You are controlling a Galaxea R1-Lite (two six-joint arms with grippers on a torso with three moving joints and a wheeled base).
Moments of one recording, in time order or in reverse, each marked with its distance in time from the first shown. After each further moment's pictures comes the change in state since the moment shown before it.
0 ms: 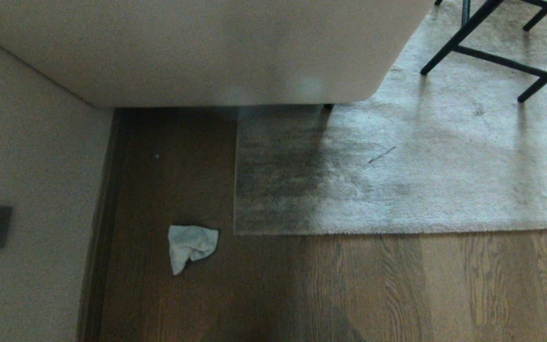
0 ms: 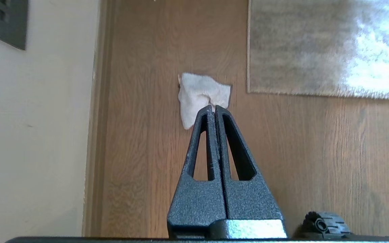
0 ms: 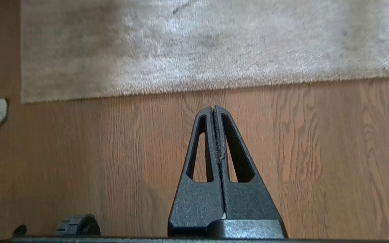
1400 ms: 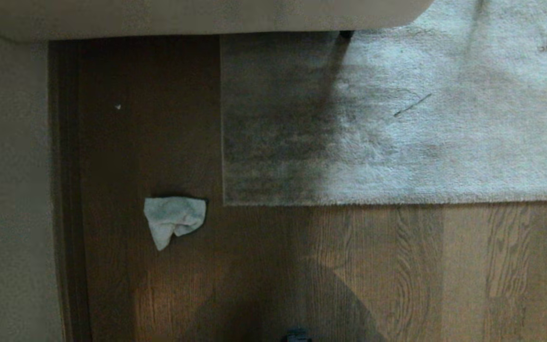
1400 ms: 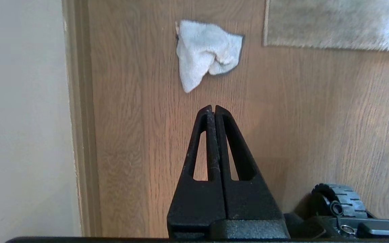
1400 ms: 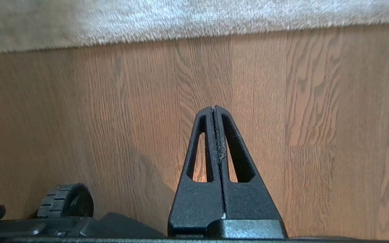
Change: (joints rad) left arm 0.000 0.000 0.000 0.000 0.000 0.000; right arm 0.000 0.000 0.000 0.000 0.000 0.000
